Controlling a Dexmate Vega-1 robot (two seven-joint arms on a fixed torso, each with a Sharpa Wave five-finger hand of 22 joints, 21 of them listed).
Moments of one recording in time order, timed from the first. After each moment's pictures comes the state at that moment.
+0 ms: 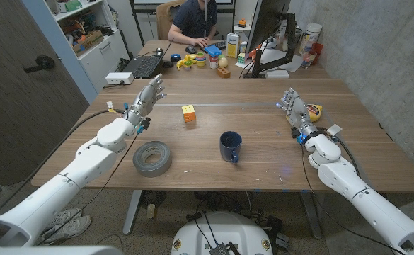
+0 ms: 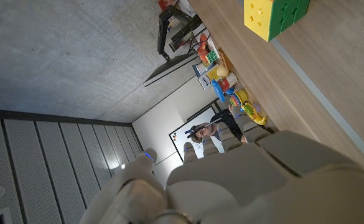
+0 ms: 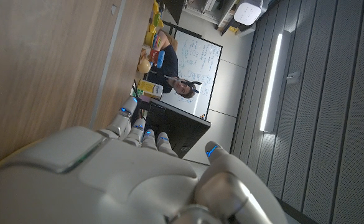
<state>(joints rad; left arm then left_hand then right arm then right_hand) 0.96 0.80 0.30 -1.69 -0.51 -0.08 0.08 0.03 0.08 0.34 0.15 0.31 -0.14 -0.21 0.20 0.18 -0.12 -0.12 0.19 0.18 -0.07 -0.01 0.22 0.18 -0.02 0.07 0.44 0.17 -0.99 -0.58 -0.31 -1.46 0.67 0.31 -0.03 0.02 0.07 0.31 0.19 0.39 -0.12 0.04 0.19 0.18 -0.13 0.03 0.19 0.19 -0.17 -0.03 0.44 0.19 -0.17 -0.03 0.97 0.17</state>
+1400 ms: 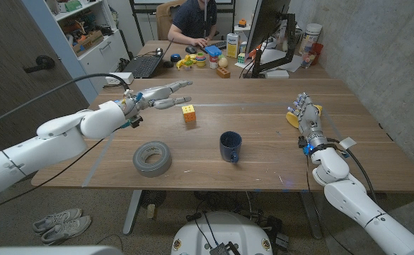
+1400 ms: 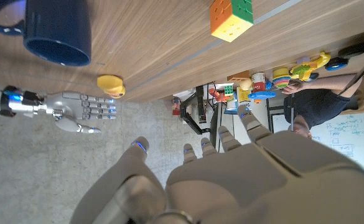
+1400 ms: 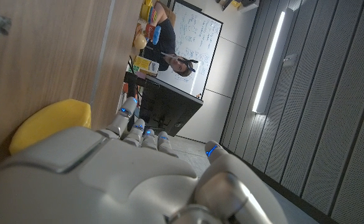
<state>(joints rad) 0.99 1.22 0.33 -2.06 0.25 -0.01 -0.02 0.16 0.05 0.36 0.04 0.34 -0.17 -0.22 0.20 0.19 -0.17 -0.14 0.18 0.19 -0.11 -0.04 0.20 0.18 -0.02 0.17 0.37 0.17 -1.19 -0.59 -0.23 -1.68 0.60 0.36 -0.22 0.02 0.07 0.31 0.19 0.39 -0.11 0.05 0.19 0.18 -0.12 0.03 0.19 0.19 -0.17 -0.03 0.44 0.19 -0.17 -0.03 0.95 0.17</state>
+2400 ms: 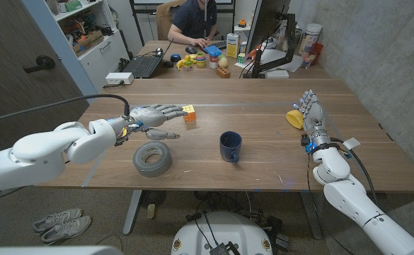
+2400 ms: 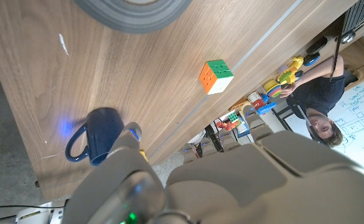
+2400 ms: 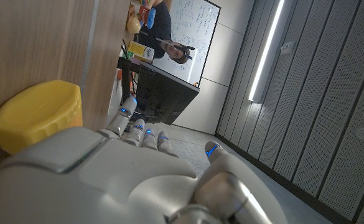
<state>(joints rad) 1.49 1.43 -0.02 -2.26 0.56 0.15 -0.07 0.29 0.00 0.37 -0.09 0.37 -0.17 -0.22 0.21 0.21 -0.17 -0.14 0.18 0.20 -0.17 -0.01 0.20 0.19 -0.03 0.22 0.28 0.17 -1.19 -0.56 -0.20 -1.66 0.58 0.39 -0.25 0.02 0.07 0.31 0.19 0.39 -0.11 0.05 0.19 0.18 -0.11 0.03 0.19 0.19 -0.17 -0.03 0.43 0.19 -0.17 -0.03 0.94 0.17</state>
